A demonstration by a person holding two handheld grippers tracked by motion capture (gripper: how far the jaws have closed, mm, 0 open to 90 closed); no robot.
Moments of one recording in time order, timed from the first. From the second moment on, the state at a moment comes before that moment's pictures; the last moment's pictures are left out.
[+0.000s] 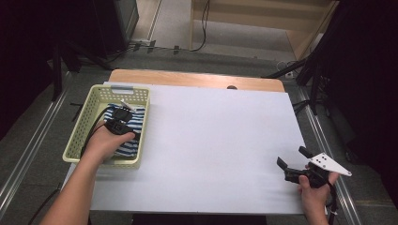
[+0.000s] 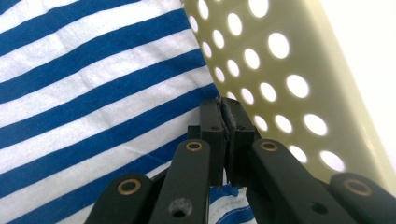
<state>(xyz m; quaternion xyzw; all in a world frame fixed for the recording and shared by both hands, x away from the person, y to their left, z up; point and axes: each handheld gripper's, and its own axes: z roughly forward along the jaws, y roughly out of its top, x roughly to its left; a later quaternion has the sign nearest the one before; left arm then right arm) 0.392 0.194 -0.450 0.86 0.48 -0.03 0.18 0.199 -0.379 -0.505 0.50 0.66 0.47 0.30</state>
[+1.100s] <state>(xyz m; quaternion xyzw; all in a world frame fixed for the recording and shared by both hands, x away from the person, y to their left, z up) 0.324 0.196 -0.398 0.74 0.44 0.12 0.49 0.204 -0.374 -0.500 0.49 0.67 0.48 0.30</state>
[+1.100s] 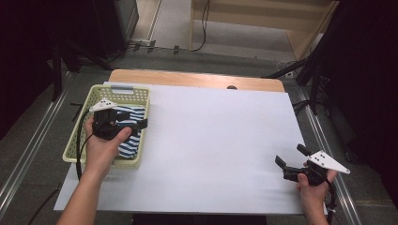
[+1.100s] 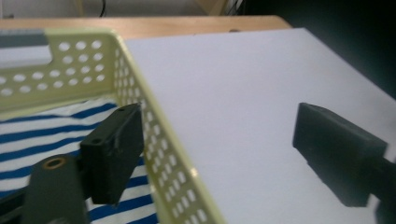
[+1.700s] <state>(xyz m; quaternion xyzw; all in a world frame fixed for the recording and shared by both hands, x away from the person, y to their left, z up) 0.263 0.146 -0.418 0.72 0.37 0.18 0.56 0.201 -0.378 -0.496 0.48 0.66 0.48 0.30</state>
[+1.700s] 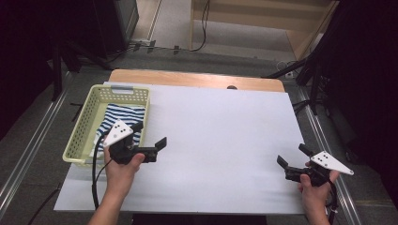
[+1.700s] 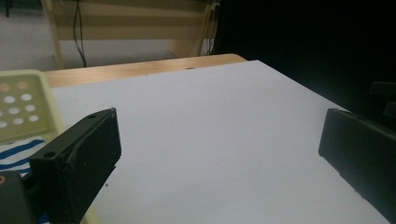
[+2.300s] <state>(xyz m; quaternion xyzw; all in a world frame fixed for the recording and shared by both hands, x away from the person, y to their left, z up) 0.237 0.094 -0.469 0.76 0.30 0.18 0.55 0.198 -0.371 -0.498 0.48 0.67 0.49 0.29</state>
